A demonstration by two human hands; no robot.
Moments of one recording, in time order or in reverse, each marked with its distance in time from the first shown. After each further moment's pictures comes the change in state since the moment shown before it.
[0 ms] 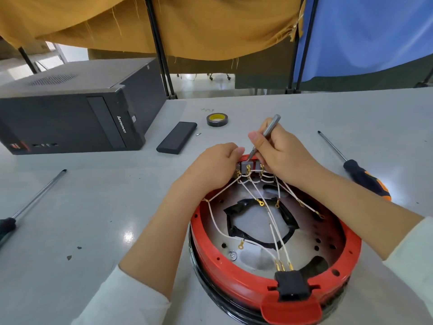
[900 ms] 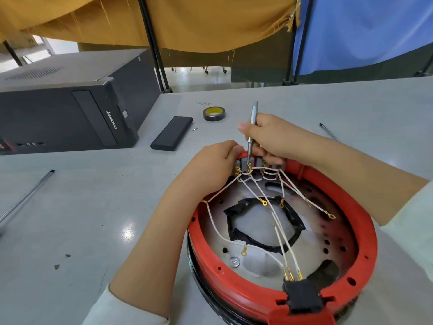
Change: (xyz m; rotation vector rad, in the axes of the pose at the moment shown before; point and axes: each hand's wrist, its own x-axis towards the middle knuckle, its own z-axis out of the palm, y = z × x) left_hand 0.003 -0.012 0.008 -0.012 0.047 0.080; right_hand 0.036 -0.008 0.000 0.033 -0.258 0.339
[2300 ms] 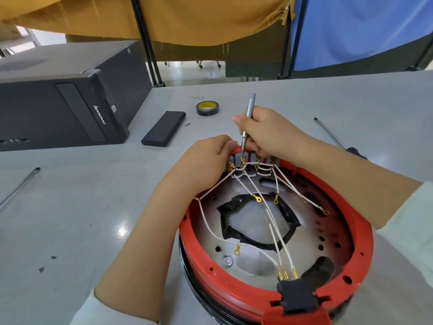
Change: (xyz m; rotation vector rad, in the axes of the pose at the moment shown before) left_hand 0.001 -0.001 0.001 0.026 0.022 0.001; right_hand -0.004 0.007 0.004 -0.050 0.147 -0.115
